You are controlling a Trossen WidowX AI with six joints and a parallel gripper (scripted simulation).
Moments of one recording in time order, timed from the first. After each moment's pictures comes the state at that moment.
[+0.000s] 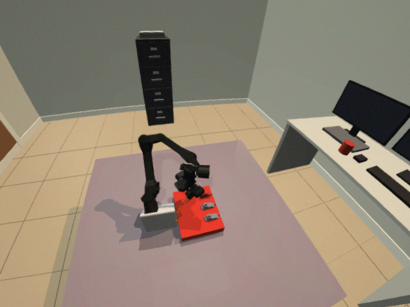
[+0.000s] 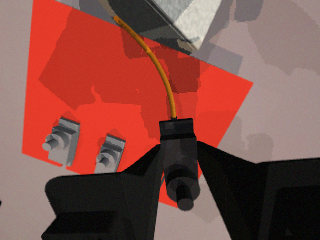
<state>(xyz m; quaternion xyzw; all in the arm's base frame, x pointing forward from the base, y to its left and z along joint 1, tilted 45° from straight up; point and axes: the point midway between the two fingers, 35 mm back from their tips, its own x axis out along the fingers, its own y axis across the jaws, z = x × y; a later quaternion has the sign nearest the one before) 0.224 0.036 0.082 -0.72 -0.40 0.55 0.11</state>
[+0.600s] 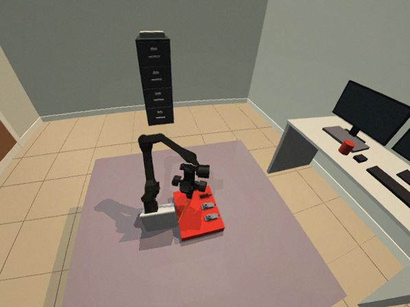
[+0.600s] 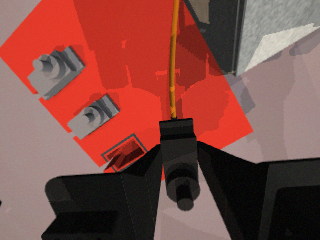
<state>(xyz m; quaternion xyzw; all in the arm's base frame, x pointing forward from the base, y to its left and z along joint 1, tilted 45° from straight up) 0.224 0.036 0.082 -0.72 -0.55 0.41 -0.11</state>
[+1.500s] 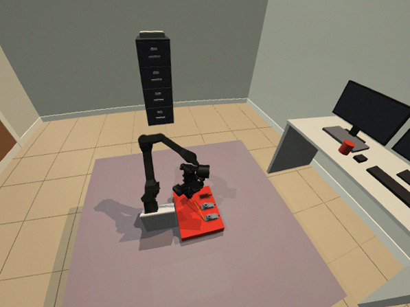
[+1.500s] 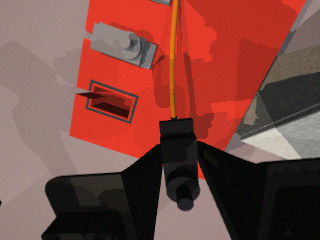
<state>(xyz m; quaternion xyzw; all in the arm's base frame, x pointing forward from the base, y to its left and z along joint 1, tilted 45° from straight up) 0.224 0.036 0.082 -0.60 -0.67 0.12 -0.42</state>
